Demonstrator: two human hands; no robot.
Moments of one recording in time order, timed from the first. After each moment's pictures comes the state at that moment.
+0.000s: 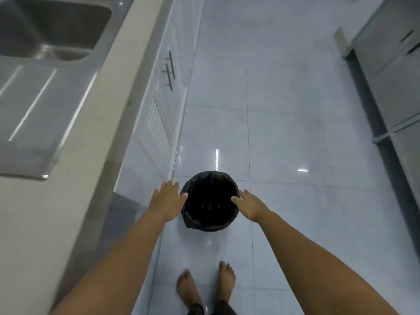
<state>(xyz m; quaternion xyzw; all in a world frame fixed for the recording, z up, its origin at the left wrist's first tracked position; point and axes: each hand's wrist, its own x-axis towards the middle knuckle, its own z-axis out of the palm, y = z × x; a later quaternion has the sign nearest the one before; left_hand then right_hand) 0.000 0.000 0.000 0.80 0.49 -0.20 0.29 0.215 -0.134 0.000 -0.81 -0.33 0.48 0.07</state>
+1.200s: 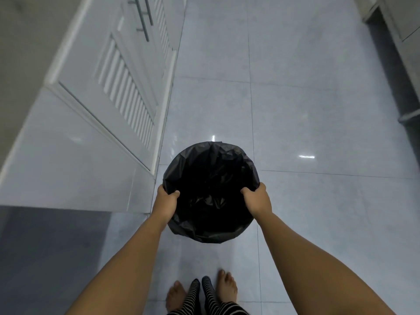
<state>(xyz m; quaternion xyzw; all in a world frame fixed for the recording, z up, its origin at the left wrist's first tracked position) 0.045 0.009 -0.237 0.44 0.66 0.03 0.60 0.255 -0.115 -0.224 -0.86 -0.05 0.41 0.29</state>
